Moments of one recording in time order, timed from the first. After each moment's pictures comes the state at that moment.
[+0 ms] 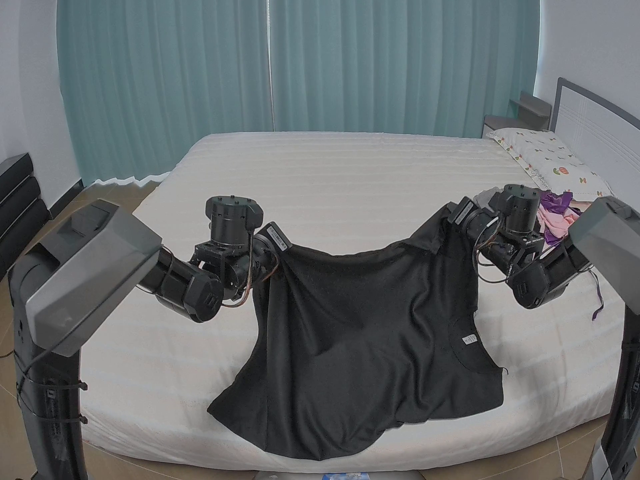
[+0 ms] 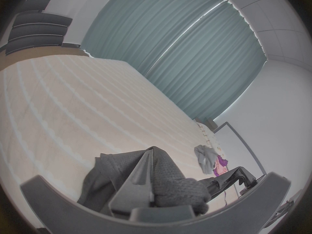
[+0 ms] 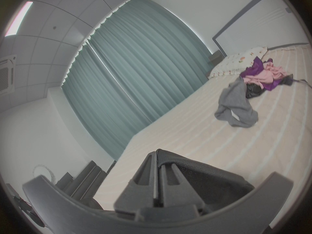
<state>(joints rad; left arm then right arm) -0.42 2.28 -1.30 -0.66 0.16 -0.82 0.23 2.24 -1.13 -1.03 -0.04 0.67</state>
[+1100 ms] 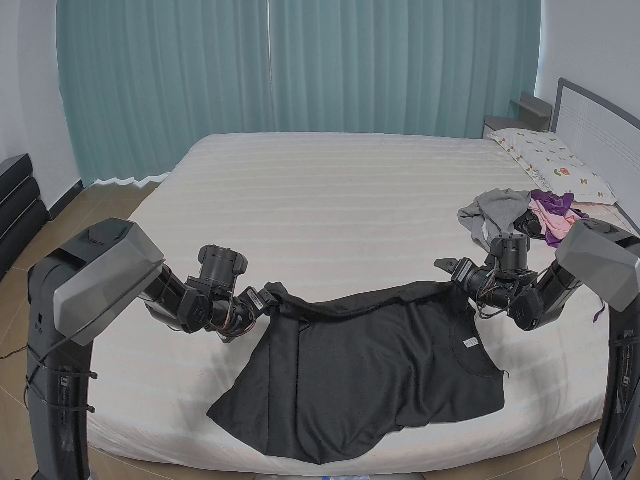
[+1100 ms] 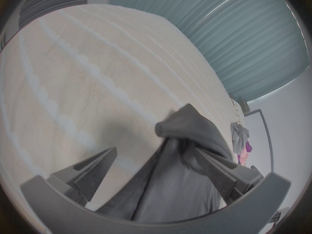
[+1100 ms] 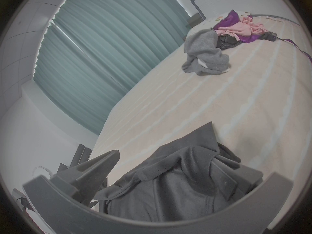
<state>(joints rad) -0.31 2.40 -1.26 -0.32 -0.05 -0.94 0.15 2.37 -1.05 -0.87 0.11 0.73</state>
